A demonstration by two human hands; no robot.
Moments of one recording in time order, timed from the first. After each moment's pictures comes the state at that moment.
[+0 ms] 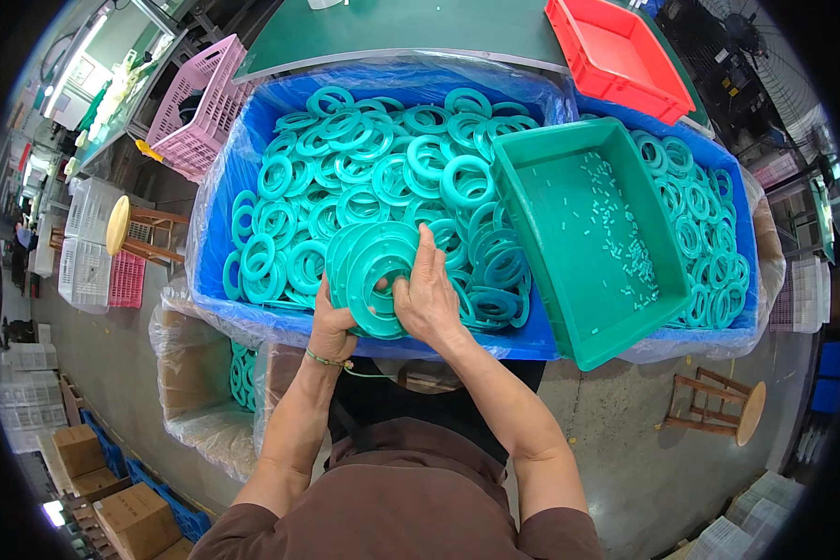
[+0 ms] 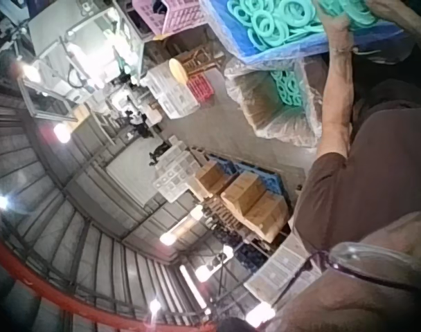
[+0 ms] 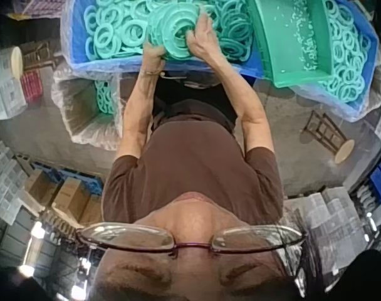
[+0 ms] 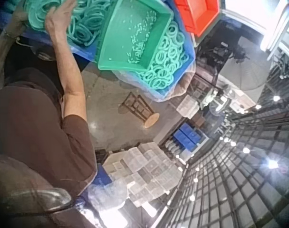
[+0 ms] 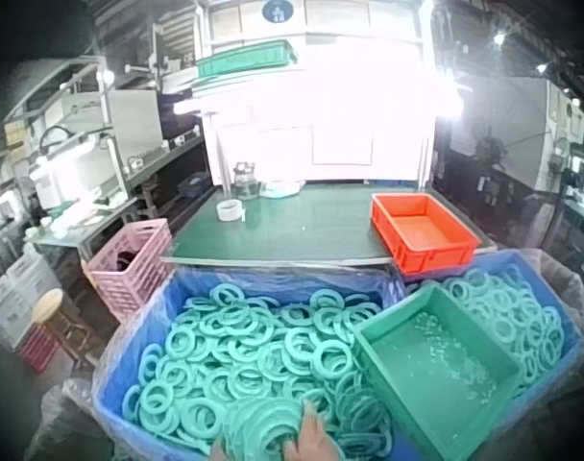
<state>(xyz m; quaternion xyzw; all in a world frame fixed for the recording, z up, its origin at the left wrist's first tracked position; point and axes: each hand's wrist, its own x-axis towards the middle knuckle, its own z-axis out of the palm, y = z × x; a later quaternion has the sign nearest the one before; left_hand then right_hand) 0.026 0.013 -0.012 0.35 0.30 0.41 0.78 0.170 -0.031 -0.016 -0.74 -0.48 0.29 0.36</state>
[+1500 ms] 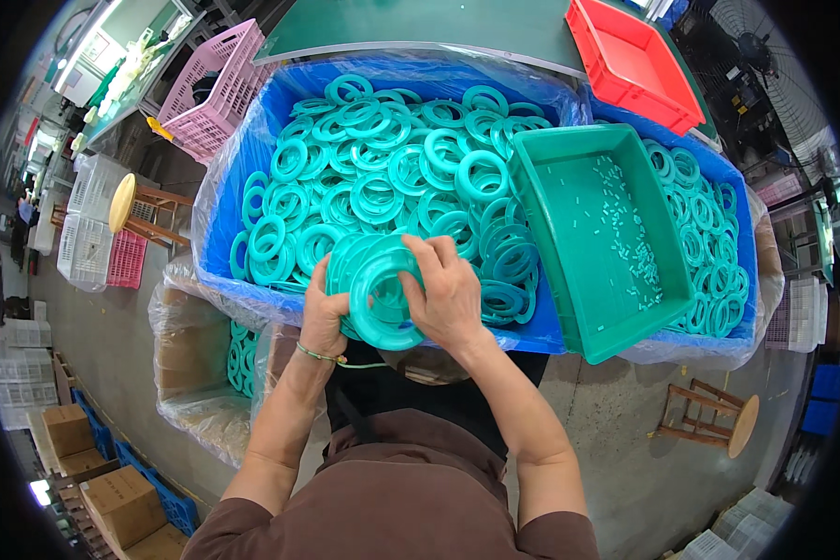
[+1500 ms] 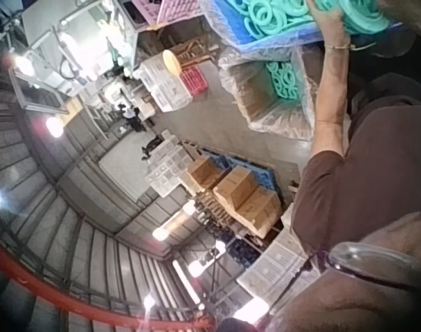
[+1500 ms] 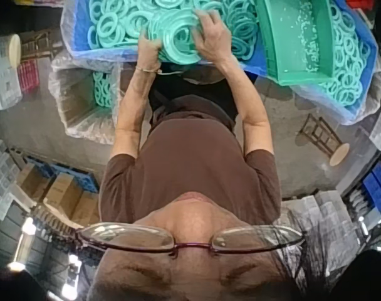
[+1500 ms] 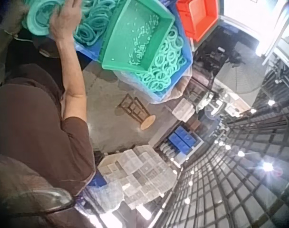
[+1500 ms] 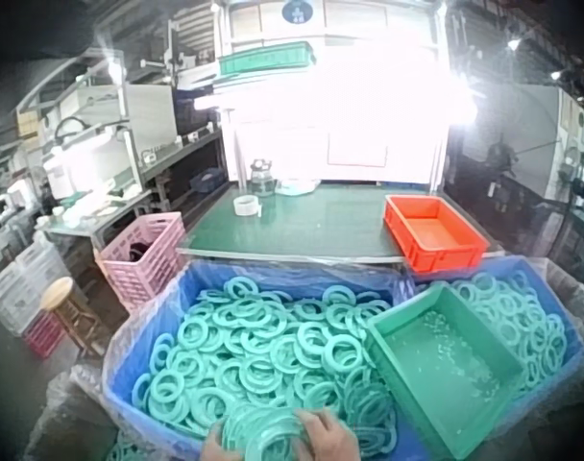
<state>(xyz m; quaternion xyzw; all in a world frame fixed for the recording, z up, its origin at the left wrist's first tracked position) -0.001 0.007 -0.007 0.34 0.44 0.42 0.72 0.164 -0.049 0.012 -0.65 -0.62 0.07 0.43</state>
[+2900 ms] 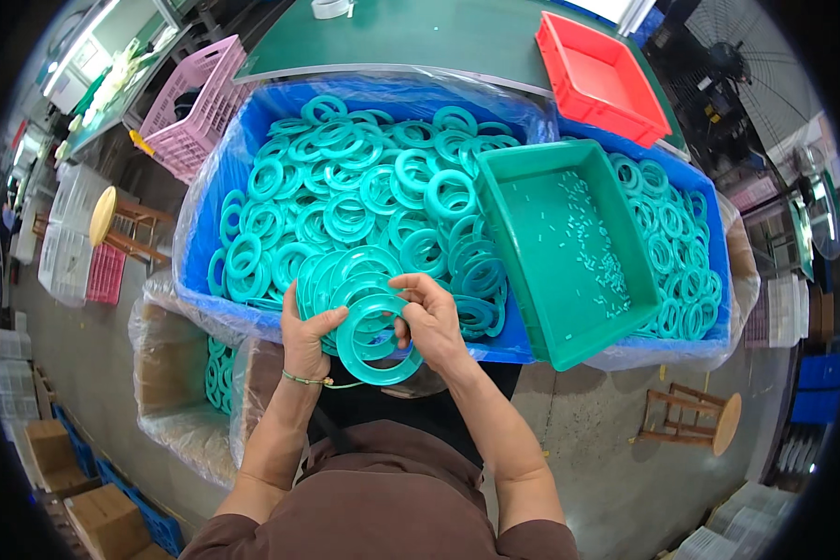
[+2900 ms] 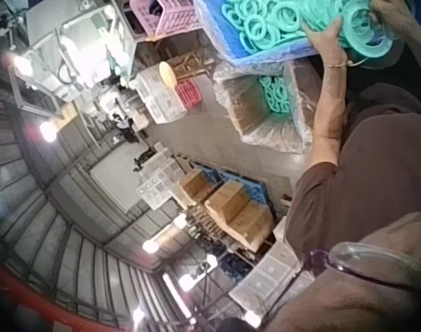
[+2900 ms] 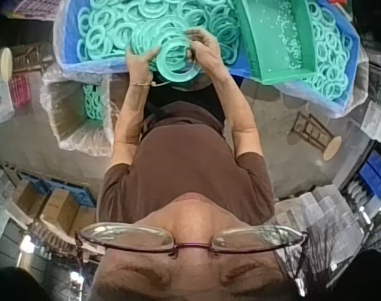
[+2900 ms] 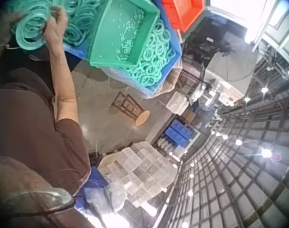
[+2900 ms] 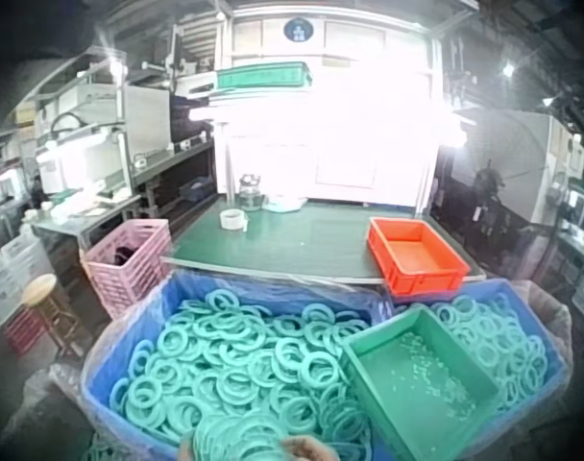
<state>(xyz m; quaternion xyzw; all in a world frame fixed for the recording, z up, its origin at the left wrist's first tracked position) 0.012 -0.013 0.005 0.31 0.43 0.48 0.70 0.176 -0.071 0.011 -0.54 -0.30 0.58 0.54</state>
